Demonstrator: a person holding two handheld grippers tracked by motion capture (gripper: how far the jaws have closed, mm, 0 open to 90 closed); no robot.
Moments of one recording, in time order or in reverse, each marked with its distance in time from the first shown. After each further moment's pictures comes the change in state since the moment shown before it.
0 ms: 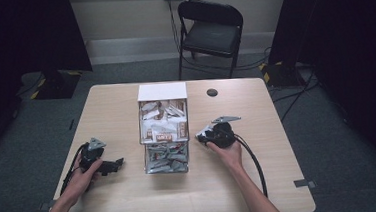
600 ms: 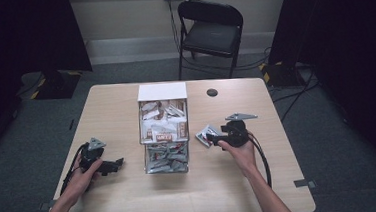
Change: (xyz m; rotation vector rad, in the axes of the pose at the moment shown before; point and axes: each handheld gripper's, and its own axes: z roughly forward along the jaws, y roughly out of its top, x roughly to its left) left arm 0.000 0.000 0.000 0.000 0.000 0.000; right arm -0.006 0.006 -0.051 -0.056 -0.050 0.041
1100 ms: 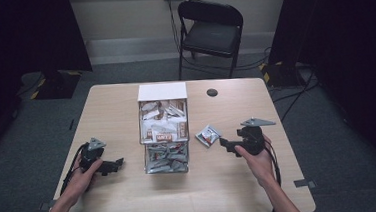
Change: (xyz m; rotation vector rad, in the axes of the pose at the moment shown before) left arm 0.000 0.000 0.000 0.000 0.000 0.000; right arm -0.001 -0.014 -0.054 -0.014 -0.083 0.016
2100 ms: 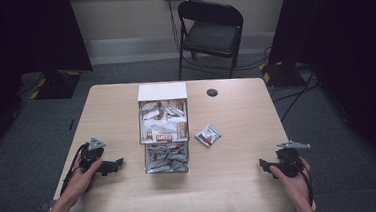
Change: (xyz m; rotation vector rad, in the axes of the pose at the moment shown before) left arm 0.000 0.000 0.000 0.000 0.000 0.000; right arm -0.070 -0.085 -0.050 0.195 -0.309 0.111
